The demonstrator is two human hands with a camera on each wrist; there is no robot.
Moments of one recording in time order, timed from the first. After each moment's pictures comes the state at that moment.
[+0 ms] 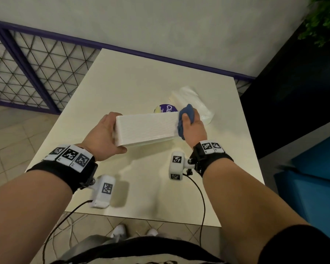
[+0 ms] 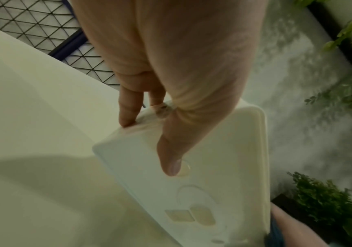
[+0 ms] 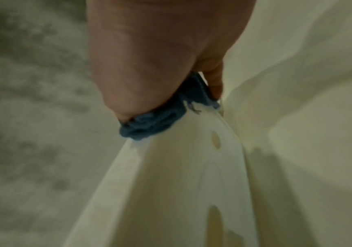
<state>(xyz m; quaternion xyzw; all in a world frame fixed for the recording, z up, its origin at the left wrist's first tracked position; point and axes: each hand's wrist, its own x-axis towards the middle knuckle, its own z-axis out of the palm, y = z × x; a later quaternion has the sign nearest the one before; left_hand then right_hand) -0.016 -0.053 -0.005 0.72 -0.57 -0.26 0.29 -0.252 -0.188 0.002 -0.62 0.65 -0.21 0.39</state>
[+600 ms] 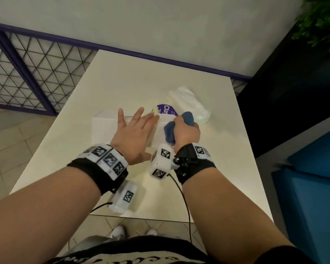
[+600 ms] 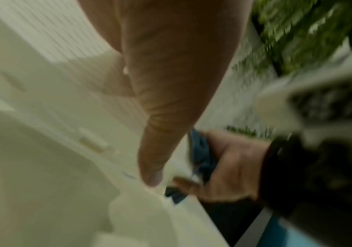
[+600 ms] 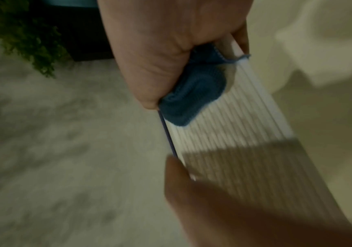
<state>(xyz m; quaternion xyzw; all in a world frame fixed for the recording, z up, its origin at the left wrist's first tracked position) -0.095 -0.073 0.026 0.69 -0.72 -0.05 -0.01 -0.224 -0.151 0.018 -0.36 0.70 -0.40 0.48</state>
